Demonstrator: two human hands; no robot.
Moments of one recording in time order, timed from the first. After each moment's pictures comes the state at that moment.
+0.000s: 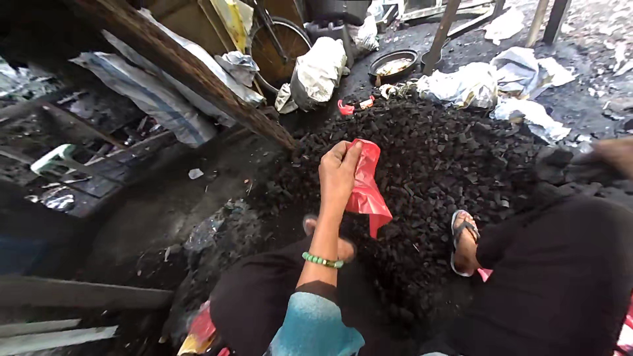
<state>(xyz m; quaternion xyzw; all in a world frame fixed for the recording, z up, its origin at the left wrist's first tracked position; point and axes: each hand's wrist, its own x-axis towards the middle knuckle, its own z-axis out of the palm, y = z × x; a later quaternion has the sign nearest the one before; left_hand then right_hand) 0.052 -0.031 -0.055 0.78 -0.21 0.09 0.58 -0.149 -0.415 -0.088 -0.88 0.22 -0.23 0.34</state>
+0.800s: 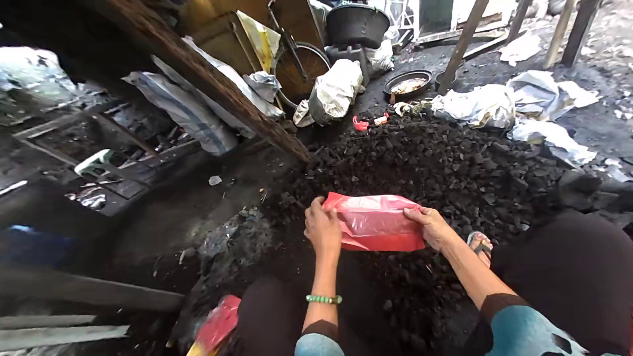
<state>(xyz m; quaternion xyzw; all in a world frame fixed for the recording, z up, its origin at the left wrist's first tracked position) 0.040 0.035 -0.119 0.93 0.02 0.13 0.35 0.002 -0.192 -0.189 -0.57 0.16 0.00 0.81</state>
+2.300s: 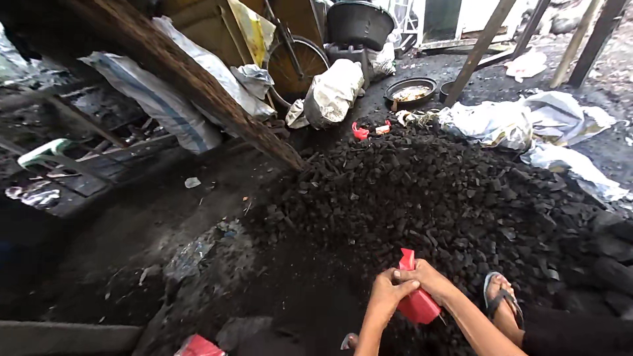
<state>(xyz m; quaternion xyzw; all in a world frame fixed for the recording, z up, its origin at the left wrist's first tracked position) 0.071 -0.032 -0.230 0.71 -0.04 -0.27 0.65 0.063 -0.178 -0.233 -0.62 0.14 0.18 0.75</state>
